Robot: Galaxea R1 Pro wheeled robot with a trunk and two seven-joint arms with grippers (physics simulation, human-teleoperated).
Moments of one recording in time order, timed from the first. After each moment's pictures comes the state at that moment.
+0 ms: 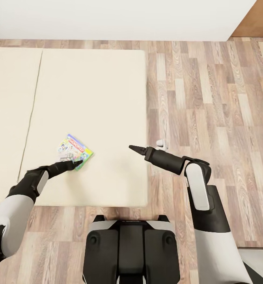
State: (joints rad) left arm -1.04 0.24 0.23 -0.54 -0.02 0.30 -0.58; right arm -0.74 0.15 0.00 -1.58 -0.70 1.04 0.26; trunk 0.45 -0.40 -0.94
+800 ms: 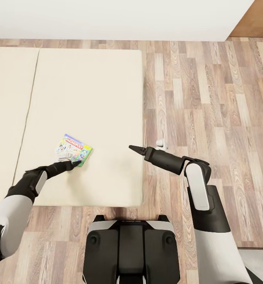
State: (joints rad) left arm -1.04 0.24 0.24 -0.53 -0.01 0.31 -0.57; right arm -0.74 0.15 0.01 -1.58 -0.70 1.04 0.26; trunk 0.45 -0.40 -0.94
